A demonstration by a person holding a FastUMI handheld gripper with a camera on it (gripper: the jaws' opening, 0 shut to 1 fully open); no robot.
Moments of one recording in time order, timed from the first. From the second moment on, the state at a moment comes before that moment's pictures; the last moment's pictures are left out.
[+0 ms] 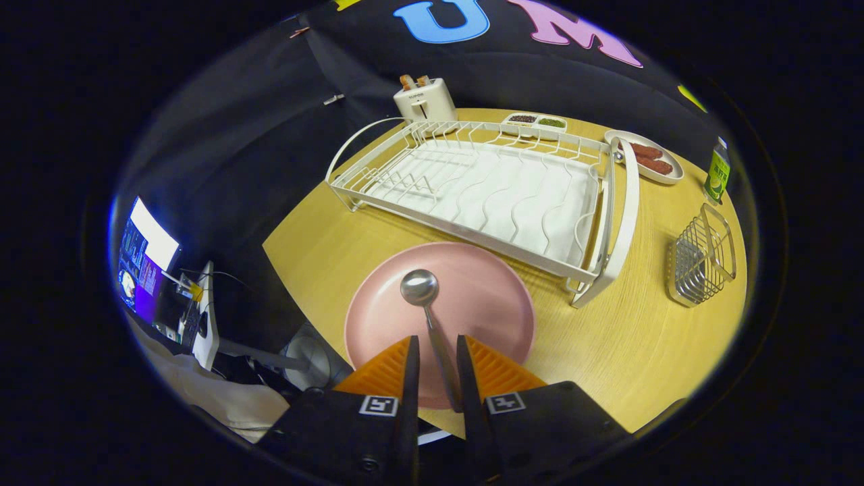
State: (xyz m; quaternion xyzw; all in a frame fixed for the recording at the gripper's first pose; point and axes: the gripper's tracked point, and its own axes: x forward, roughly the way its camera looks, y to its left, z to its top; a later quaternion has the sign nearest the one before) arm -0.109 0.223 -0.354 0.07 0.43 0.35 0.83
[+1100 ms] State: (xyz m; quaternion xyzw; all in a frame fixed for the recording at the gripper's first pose) arm -0.028 0.139 -0.187 0.02 0.26 0.20 0.94
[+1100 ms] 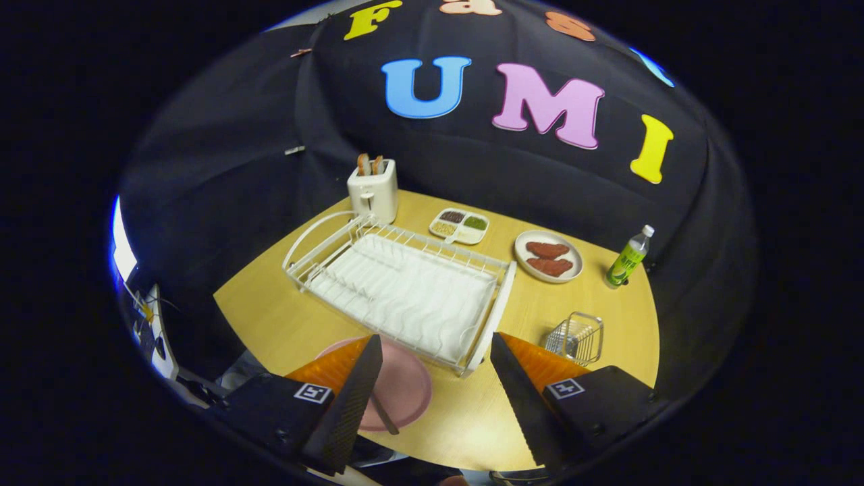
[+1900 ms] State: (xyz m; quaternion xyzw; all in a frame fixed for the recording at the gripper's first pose) arm -0.014 0.058 0.013 0.01 -0.01 0.07 1.00
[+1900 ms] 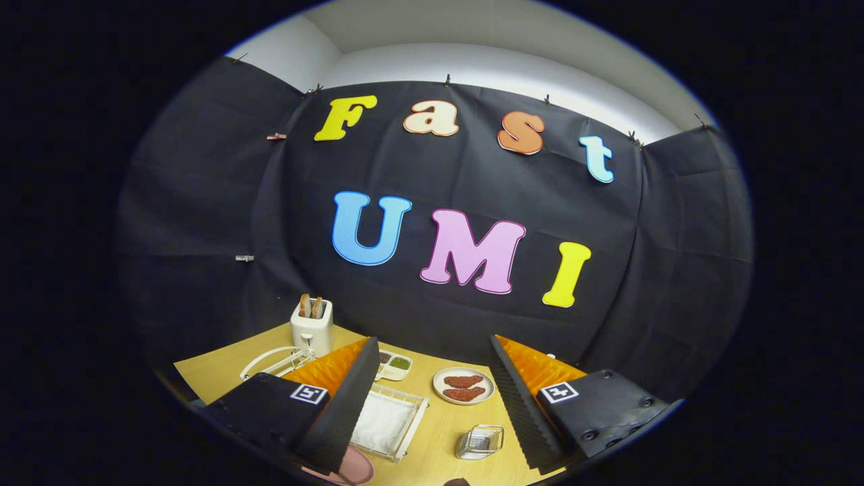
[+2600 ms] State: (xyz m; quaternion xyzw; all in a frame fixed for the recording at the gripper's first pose) arm -0.014 0.026 0.002 0.02 0.01 0.03 1.00
